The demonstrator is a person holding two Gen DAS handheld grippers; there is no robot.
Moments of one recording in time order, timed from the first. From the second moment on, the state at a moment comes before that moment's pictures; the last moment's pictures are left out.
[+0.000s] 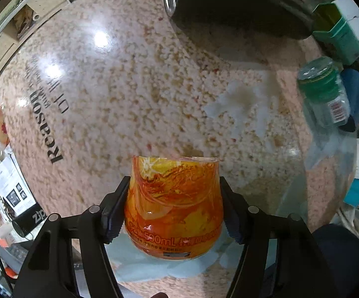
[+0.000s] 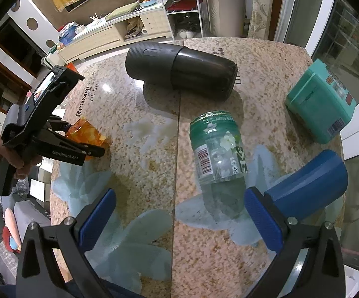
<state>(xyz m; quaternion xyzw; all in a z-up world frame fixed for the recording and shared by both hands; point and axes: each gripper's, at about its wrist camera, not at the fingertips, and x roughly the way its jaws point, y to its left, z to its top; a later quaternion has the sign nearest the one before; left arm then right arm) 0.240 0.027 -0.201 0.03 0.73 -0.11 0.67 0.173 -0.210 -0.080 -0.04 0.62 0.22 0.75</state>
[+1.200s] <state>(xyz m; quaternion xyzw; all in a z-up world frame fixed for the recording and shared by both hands) 0.042 -0.073 -0.098 -0.10 0.66 -0.10 0.73 0.073 -0.250 -0.031 -0.02 0.59 0.15 0.79</state>
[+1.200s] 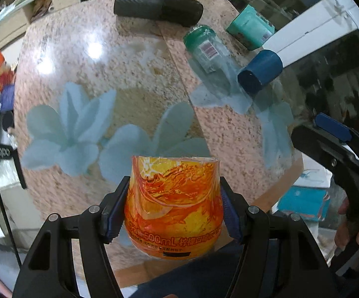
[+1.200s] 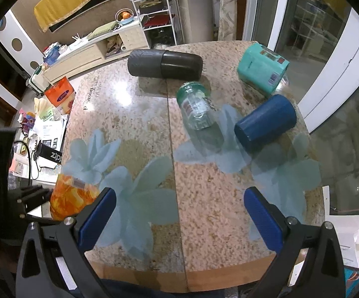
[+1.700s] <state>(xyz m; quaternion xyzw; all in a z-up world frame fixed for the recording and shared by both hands) 0.037 -0.137 -0.173 -0.17 0.69 -0.03 0.70 0.099 -0.296 -0.078 -0.06 0.63 0.20 0.75</state>
